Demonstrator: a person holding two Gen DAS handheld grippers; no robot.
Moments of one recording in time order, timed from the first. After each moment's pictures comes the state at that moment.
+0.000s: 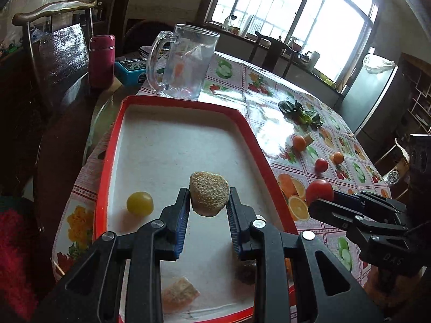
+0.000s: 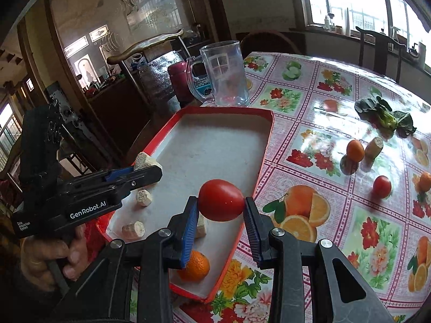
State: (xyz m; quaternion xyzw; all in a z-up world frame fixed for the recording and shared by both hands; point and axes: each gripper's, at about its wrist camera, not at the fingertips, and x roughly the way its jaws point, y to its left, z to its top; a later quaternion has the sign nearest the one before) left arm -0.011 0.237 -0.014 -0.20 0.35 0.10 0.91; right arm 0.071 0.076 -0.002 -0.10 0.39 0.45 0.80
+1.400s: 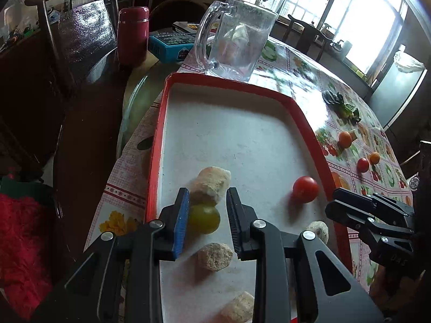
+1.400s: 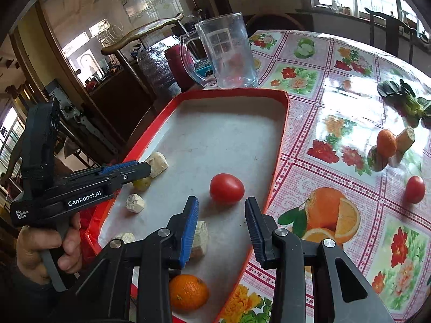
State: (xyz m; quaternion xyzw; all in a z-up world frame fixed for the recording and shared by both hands) left arm 0.002 0.281 -0.038 -0.20 0.41 0.16 0.87; right arm 0.096 0.101 -0.031 -0.09 0.43 0.46 0.77
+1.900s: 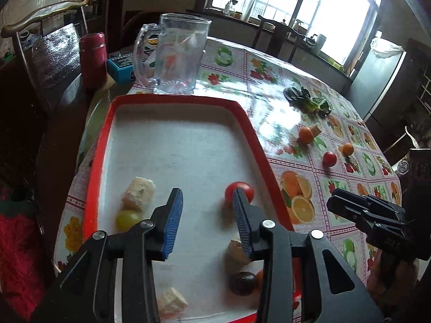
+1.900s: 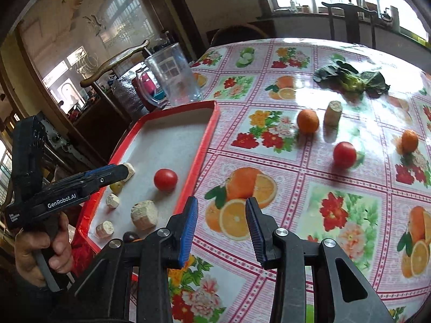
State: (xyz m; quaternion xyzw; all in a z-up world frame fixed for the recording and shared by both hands) left arm 0.026 0.223 -0.009 -0.17 0.40 0.11 0.89; right arm 0.121 0.004 -0.022 -0.03 0.43 0.40 0.81
